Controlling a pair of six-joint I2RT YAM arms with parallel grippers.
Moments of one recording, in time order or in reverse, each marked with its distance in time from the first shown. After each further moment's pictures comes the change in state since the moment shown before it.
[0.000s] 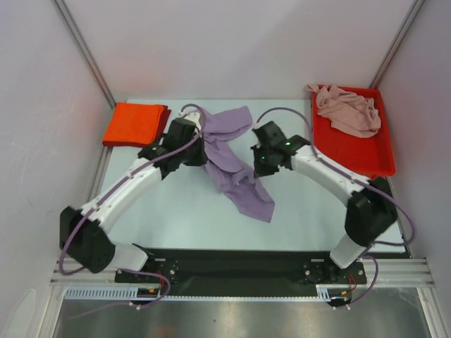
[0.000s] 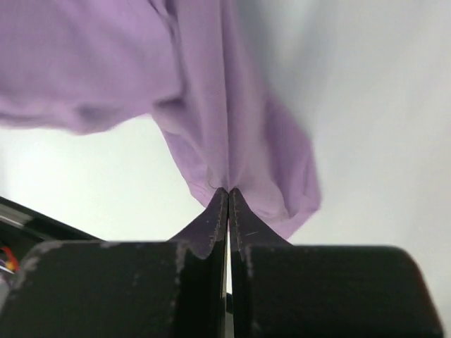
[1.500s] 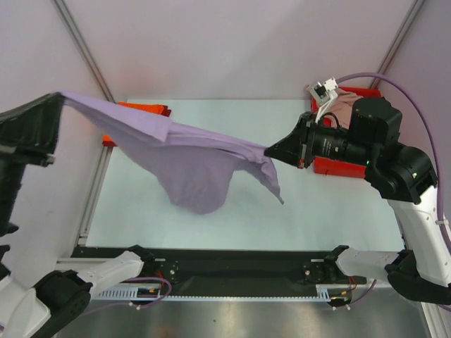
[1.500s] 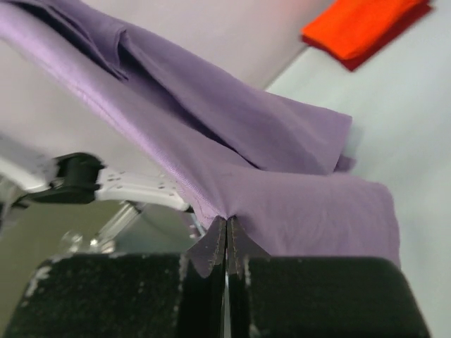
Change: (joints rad) left arm 0.002 -0.412 1.084 -0.232 -0.095 0.131; right arm 0.000 -0.524 0.516 -0.222 -0.408 0.023
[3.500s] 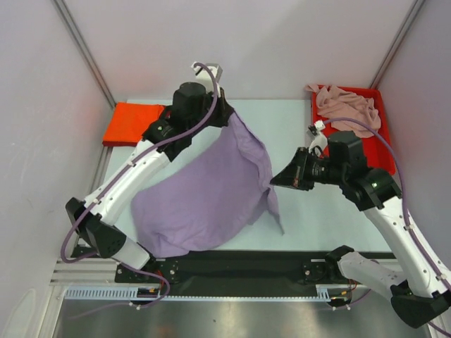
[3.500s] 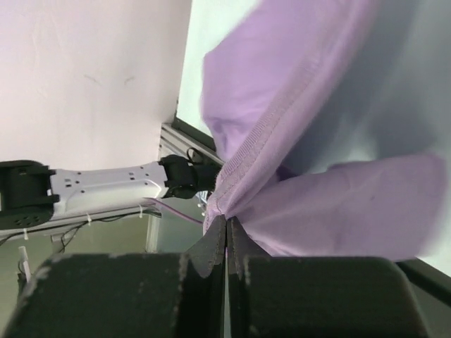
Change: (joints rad) left arm -0.120 0.499 -0.603 0.372 0.042 -0.029; right arm -0.158 -0.187 -0.640 0.119 -0.069 0.313
